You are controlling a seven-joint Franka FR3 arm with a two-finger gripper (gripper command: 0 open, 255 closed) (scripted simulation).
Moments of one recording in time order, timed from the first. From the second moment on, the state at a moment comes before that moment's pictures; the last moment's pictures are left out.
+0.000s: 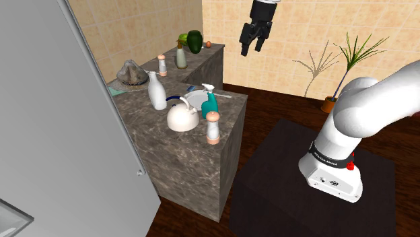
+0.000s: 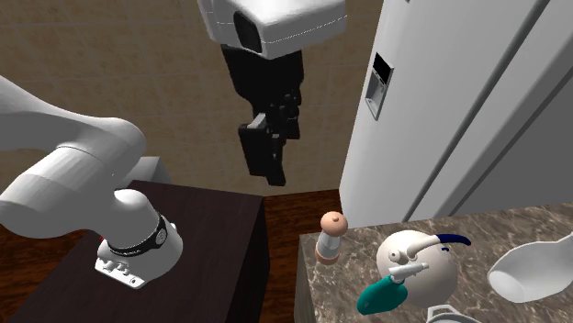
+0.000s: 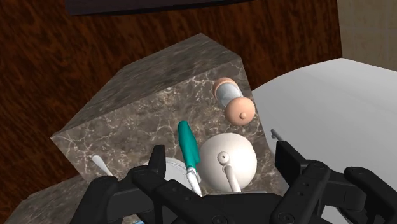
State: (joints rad) arm 0.01 -0.71 -0.03 -2.40 0.04 1.83 0.06
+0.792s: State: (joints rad) arm 0.07 -0.42 0.00 -2.54 0.13 2.20 0.06
